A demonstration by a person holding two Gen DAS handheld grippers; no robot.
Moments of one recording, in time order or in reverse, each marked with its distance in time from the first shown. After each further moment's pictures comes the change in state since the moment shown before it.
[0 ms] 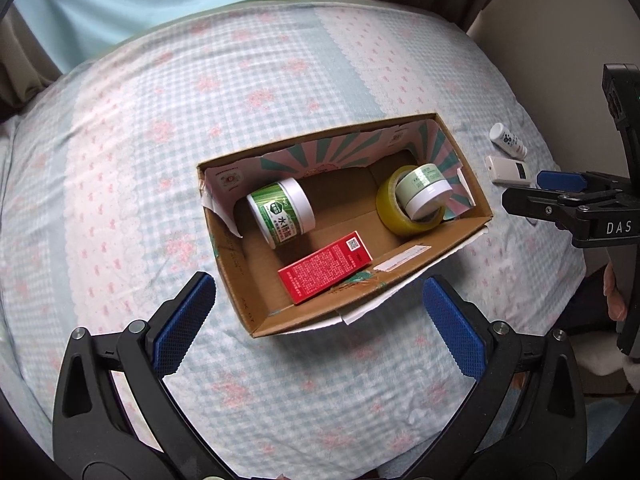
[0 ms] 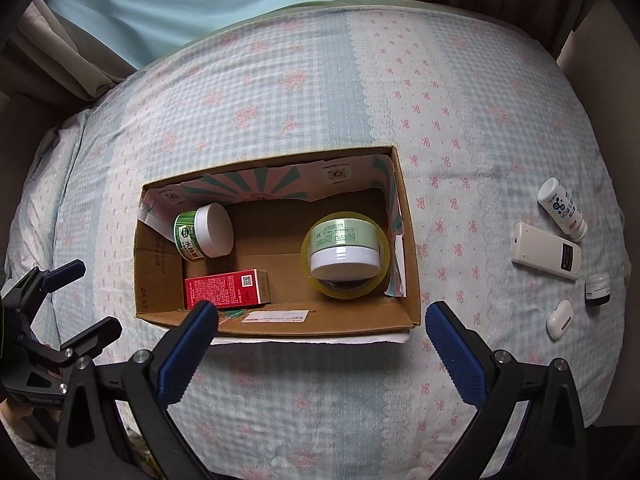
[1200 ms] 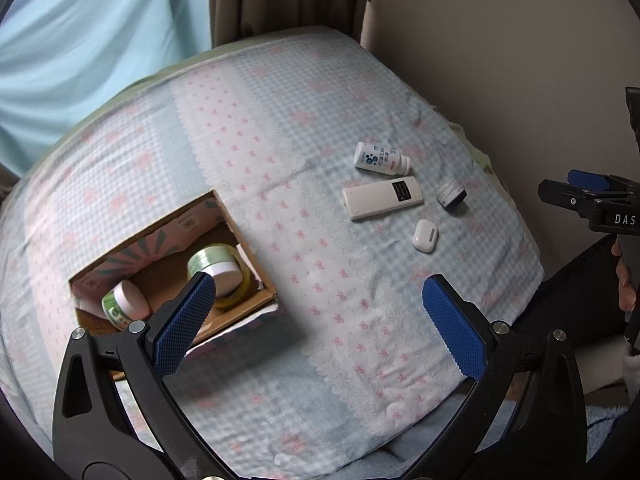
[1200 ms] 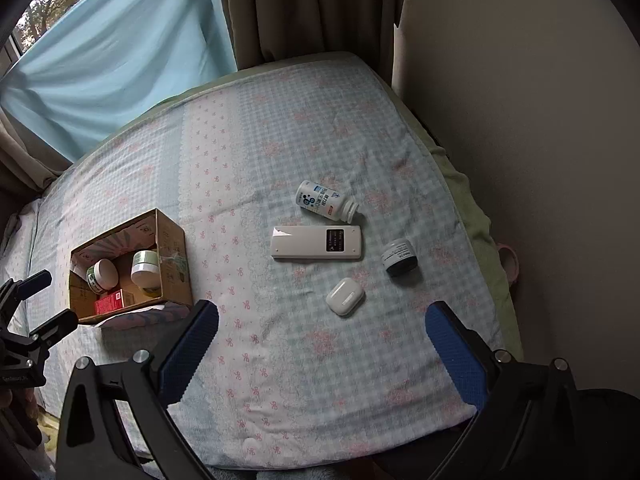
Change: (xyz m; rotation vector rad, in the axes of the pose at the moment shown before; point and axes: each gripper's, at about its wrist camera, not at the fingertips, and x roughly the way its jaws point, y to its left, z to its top) left arm -0.010 -0.308 0.057 0.252 -0.050 -0.029; right arm -0.162 -0.295 -0.085 0.232 -0.189 -0.188
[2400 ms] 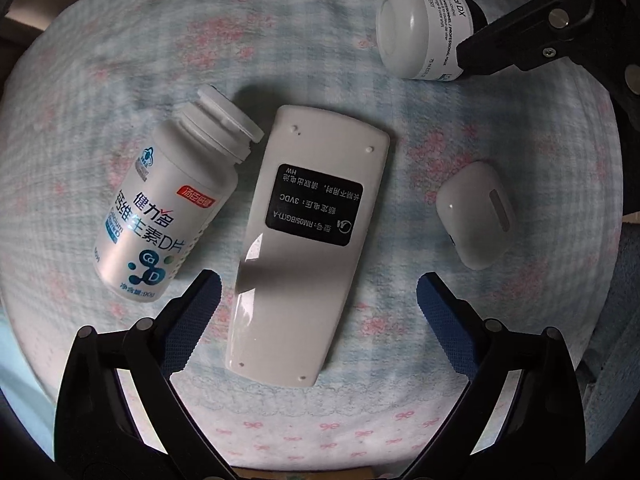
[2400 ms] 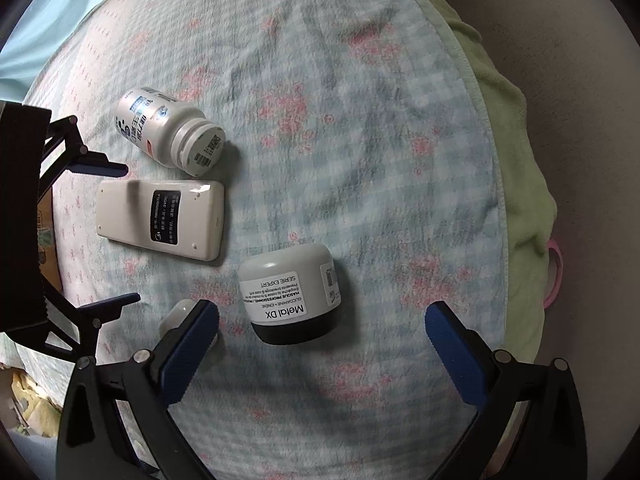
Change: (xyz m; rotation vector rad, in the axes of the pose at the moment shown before) left arm 0.354 -0.169 0.070 1.037 0.488 -0.119; right arm 0.268 -0.135 0.029 -0.124 0.418 0.044
